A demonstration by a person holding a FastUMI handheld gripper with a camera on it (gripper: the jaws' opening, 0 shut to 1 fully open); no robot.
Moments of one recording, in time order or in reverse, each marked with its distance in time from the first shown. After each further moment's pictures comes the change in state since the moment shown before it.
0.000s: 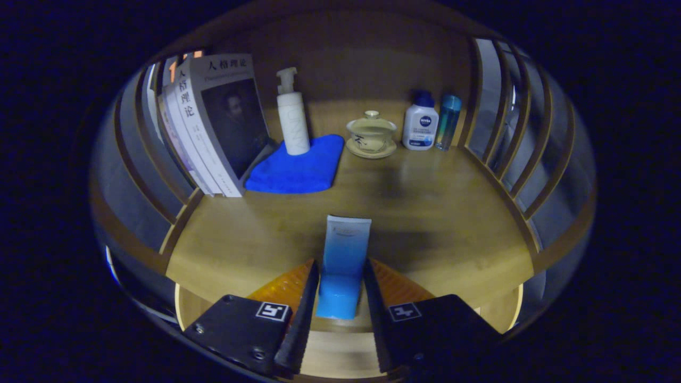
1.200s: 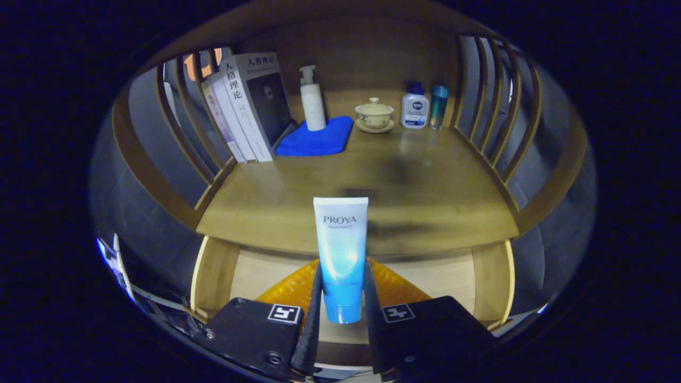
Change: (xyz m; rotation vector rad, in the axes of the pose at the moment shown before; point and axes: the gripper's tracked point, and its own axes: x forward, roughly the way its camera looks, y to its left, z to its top) arm -0.070 0.005 -0.057 0.003 0.116 0.044
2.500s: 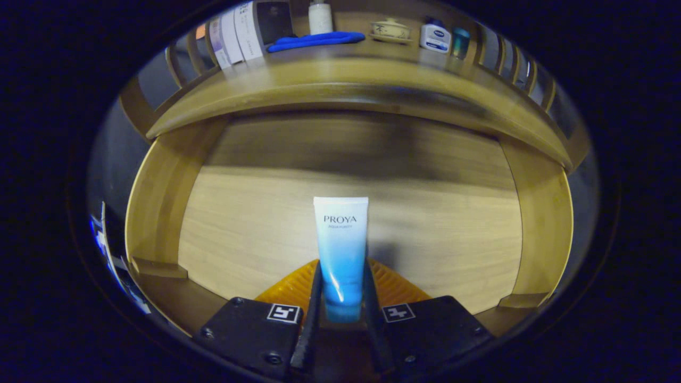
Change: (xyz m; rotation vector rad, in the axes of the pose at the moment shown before) arm 0.069 -0.015 -0.149 -0.070 0.268 -0.053
